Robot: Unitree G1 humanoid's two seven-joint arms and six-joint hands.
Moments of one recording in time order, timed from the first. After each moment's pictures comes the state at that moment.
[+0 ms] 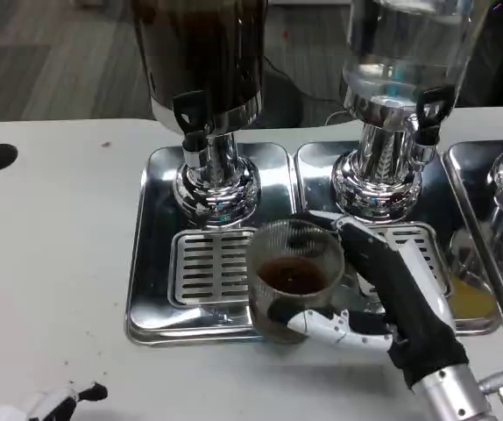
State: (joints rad) left arm 1.04 0.20 0.20 -0.67 0.88 -0.28 -0.02; right arm 0.05 -0.12 0.17 0.30 -0.23 -0.60 0.00
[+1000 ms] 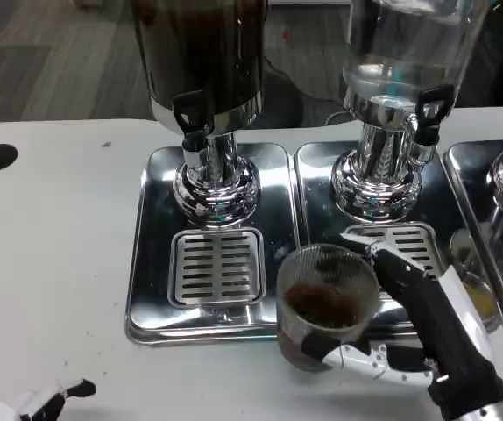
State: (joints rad) left arm 1.03 0.21 0.19 -0.68 0.88 -0.21 -0.03; right arm 0.14 -0.18 0.12 0.35 -0.18 -0.80 0.03
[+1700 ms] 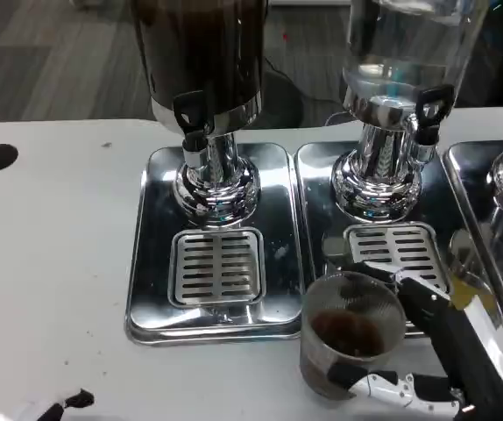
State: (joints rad) left arm 1.05 0.20 0.17 -0.68 0.88 -0.19 -0.04; right arm 0.15 -0.20 0.07 0.53 -0.15 -0.98 0.05
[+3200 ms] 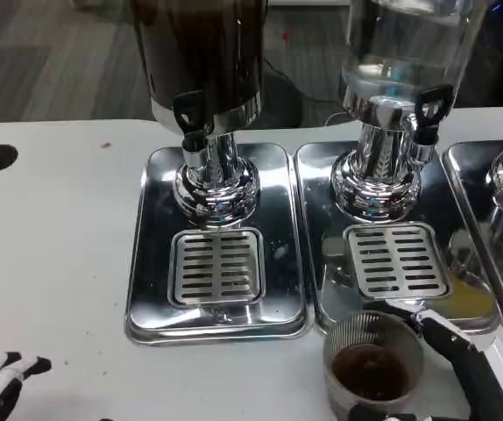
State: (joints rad) left arm 1.05 0.17 0.26 -0.72 0.90 -0.19 0.02; right arm 0.07 -0.26 -0.03 0.92 -0.55 -1.30 -0.31
